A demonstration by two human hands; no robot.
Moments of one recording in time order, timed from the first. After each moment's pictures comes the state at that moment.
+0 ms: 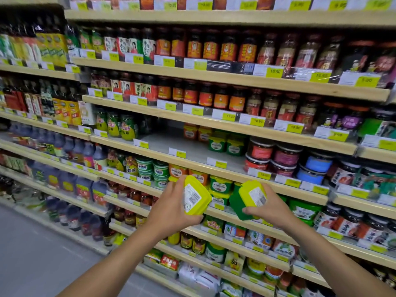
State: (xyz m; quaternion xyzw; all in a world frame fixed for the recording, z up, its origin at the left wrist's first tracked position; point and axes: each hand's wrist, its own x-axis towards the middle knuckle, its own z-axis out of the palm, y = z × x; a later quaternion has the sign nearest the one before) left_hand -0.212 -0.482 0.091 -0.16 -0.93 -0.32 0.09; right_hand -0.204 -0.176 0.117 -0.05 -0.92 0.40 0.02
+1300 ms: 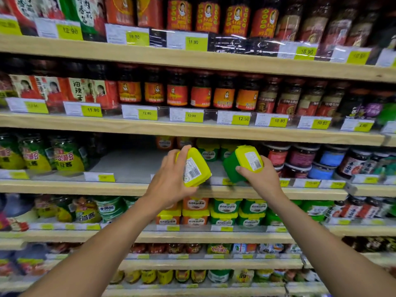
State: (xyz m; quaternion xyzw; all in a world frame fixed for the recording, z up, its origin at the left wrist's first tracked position) left_hand -0.527 -0.514 0.107 -0.36 -0.87 -0.27 0.19; right_hand -0.424 -0.257 0.113 -0.22 -0.82 0.45 0.29
